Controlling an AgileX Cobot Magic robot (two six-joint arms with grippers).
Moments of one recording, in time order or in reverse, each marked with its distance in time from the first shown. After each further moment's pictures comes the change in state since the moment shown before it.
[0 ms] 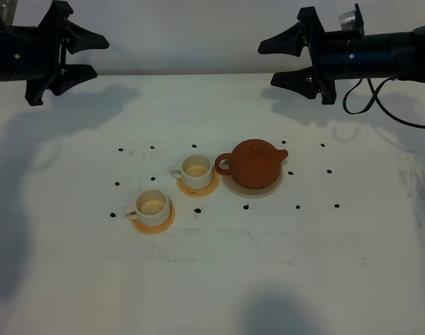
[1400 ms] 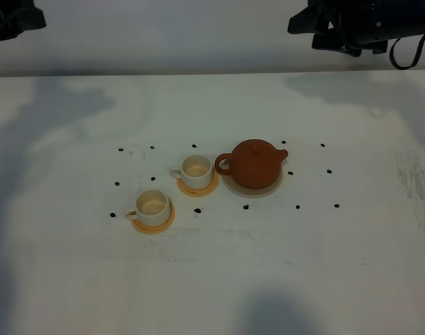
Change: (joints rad) left arm 0.000 -0.320 0.000 0.657 -0.116 -0.031; right arm 0.000 -0.166 -0.072 -0.465 -0.176 0.024
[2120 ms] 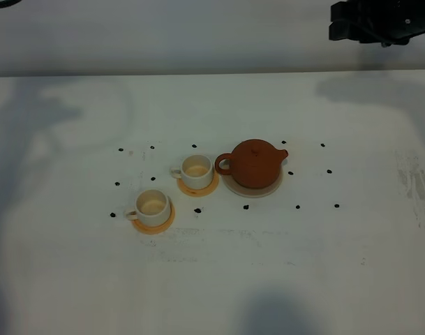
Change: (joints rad) left arm 0.000 -0.104 0.000 0.593 0.031 -0.335; right arm 0.000 -0.098 -0.003 -0.488 -0.032 0.141
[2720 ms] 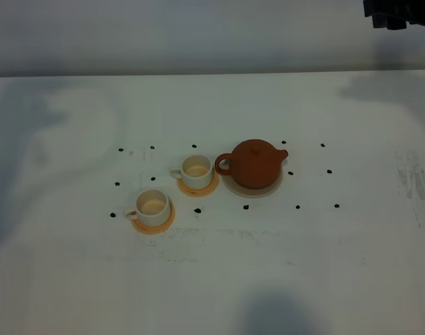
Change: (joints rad) left arm 0.000 -0.199 0.000 0.138 0.021 -0.056; right arm 0.000 -0.107 -0.006 -0.321 0.046 0.116
